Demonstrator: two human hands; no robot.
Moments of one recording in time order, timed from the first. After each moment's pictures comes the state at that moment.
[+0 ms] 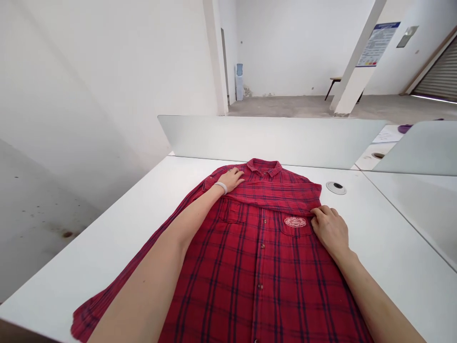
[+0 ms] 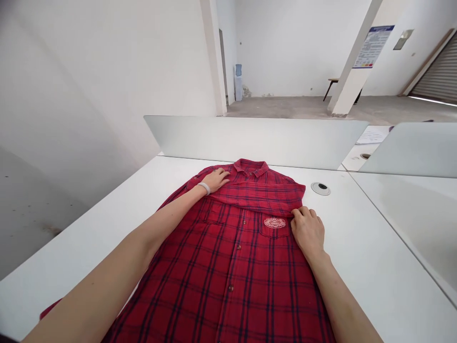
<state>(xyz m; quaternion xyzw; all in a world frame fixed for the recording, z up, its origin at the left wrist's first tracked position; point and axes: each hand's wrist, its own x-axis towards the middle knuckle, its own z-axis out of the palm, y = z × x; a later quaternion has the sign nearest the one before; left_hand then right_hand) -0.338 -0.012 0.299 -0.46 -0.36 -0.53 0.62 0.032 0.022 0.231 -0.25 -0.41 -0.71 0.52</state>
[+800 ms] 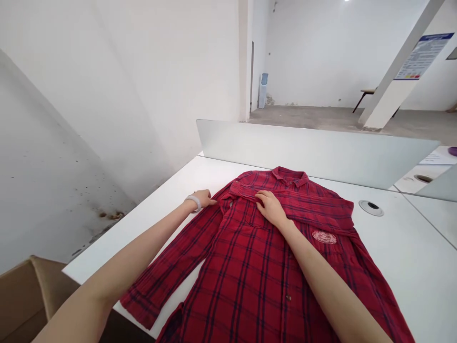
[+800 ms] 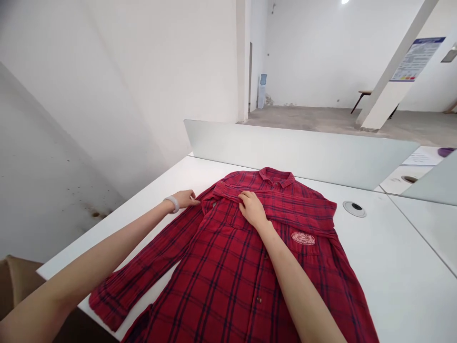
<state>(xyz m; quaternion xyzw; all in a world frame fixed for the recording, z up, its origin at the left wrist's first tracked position) -0.464 -0.010 0.142 -0.44 -0.54 -0.64 0.32 -0.194 0.009 0.247 0.03 -0.66 -0.65 0.39</state>
